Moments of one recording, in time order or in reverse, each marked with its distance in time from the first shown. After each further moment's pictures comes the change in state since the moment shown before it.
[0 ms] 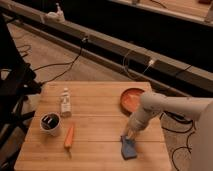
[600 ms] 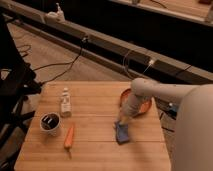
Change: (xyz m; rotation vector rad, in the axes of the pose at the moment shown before) arm -0.071 -0.061 -0.007 0.026 -0.014 -0.166
